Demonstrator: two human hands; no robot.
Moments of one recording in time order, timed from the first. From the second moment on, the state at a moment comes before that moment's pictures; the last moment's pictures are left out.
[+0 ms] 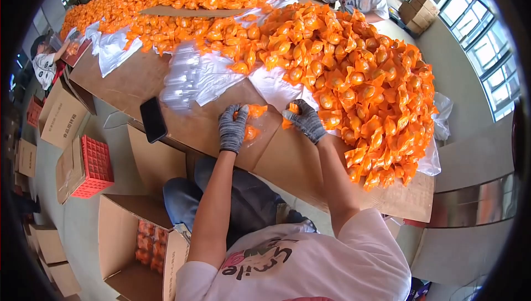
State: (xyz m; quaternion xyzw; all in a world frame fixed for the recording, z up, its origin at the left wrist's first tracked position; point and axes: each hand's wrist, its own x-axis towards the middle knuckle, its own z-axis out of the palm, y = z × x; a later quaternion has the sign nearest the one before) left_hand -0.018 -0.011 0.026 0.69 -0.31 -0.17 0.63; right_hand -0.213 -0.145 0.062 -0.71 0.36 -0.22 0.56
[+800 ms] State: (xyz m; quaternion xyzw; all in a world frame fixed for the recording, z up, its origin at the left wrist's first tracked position) left_hand -0.017 -0.013 0.021 0.73 -0.31 -0.12 0.60; right_hand -0.171 -0.044 0.098 -0.89 0.37 -0.19 0.17
